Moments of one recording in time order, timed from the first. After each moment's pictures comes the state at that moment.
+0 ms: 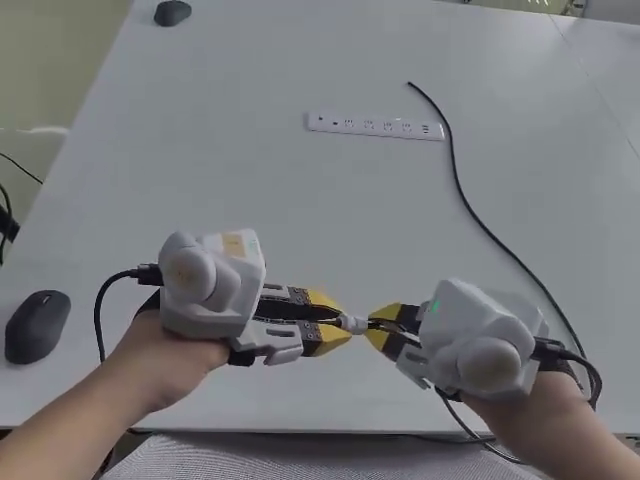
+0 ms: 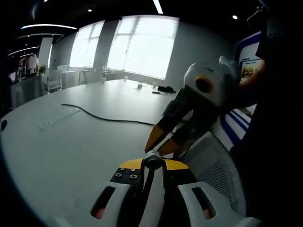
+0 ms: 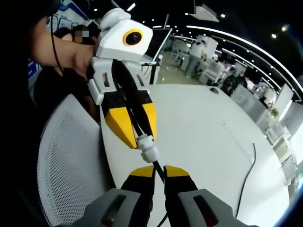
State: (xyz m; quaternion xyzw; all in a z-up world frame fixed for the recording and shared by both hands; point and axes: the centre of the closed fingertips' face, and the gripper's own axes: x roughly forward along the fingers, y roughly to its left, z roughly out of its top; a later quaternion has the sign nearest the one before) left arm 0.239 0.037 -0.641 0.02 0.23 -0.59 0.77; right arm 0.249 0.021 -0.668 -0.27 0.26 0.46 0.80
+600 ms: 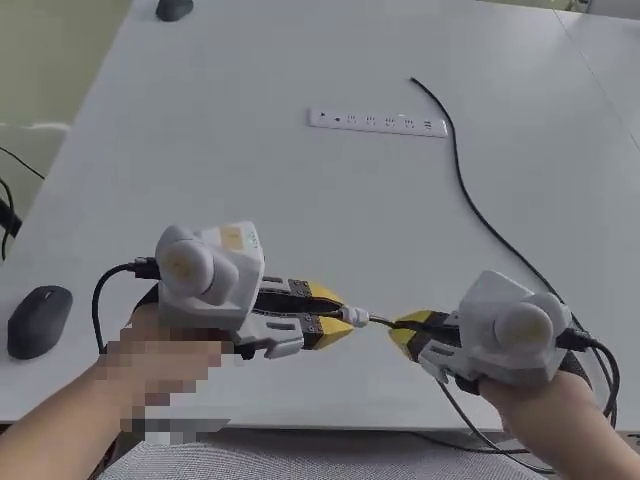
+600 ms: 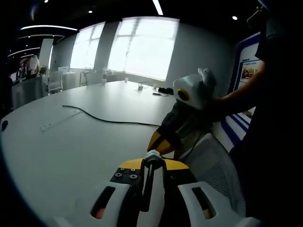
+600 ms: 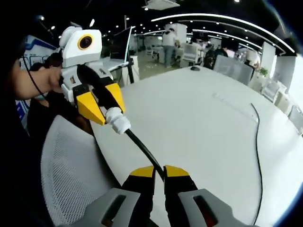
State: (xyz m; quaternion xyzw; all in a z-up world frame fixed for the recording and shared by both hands) left arm 0.240 0.038 -0.638 0.02 0.23 -0.59 0.78; right arm 0.258 -0.018 -0.700 -0.12 0.35 0.40 0.84
